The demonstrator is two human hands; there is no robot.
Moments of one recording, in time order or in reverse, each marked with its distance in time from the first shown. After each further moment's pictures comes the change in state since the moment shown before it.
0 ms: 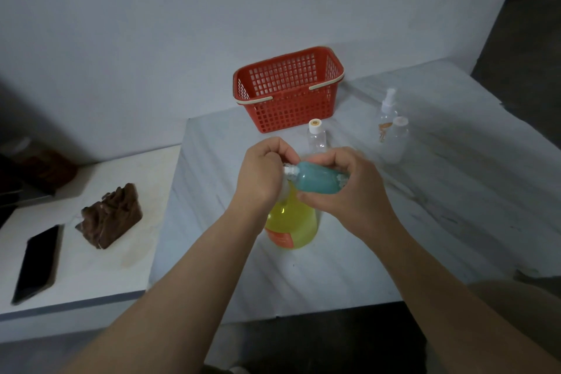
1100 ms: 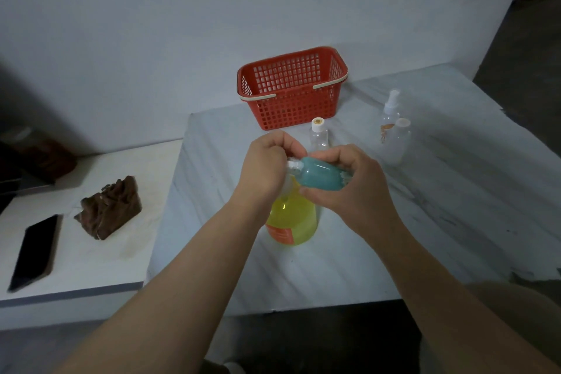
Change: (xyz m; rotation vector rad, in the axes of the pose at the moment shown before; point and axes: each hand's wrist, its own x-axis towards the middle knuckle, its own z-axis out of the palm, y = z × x) left_hand -0.002 0.003 0.001 -0.047 -0.005 -0.024; right_hand -0.003 -0.004 -0.001 0.011 0.006 -0.033
